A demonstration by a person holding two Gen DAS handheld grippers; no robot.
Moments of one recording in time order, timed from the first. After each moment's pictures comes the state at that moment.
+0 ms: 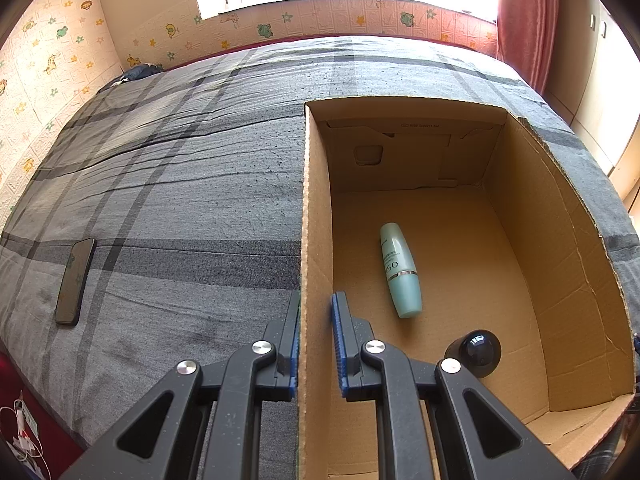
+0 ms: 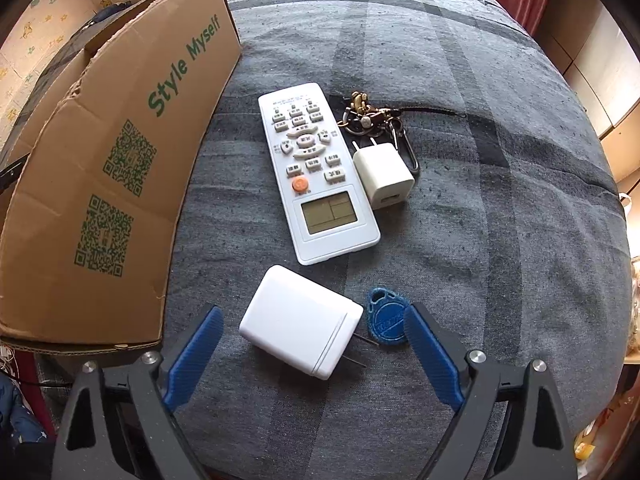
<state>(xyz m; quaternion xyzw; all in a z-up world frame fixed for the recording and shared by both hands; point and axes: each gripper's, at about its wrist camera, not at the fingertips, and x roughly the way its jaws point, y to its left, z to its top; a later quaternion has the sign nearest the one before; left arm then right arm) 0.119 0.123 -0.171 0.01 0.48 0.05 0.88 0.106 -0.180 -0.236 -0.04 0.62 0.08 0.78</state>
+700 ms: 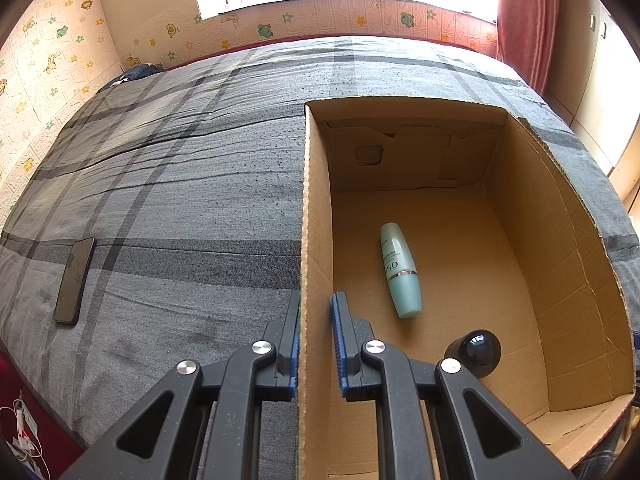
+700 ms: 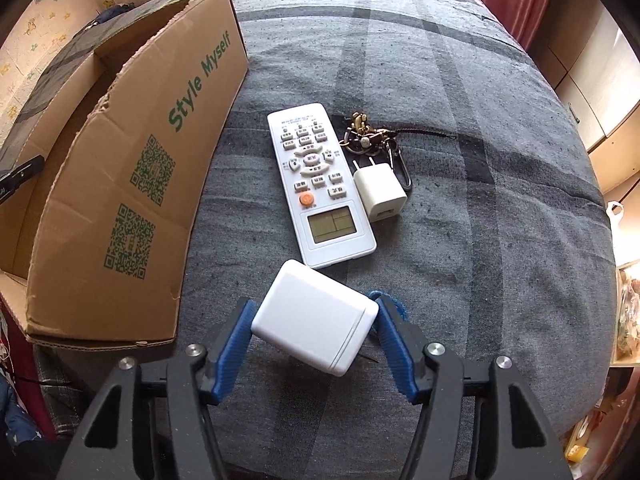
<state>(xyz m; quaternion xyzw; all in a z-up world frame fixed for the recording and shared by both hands) 0.118 0.123 -0.171 0.01 0.48 0.05 0.88 0.100 -0.172 -0.193 -0.04 0.60 0.07 0.80</state>
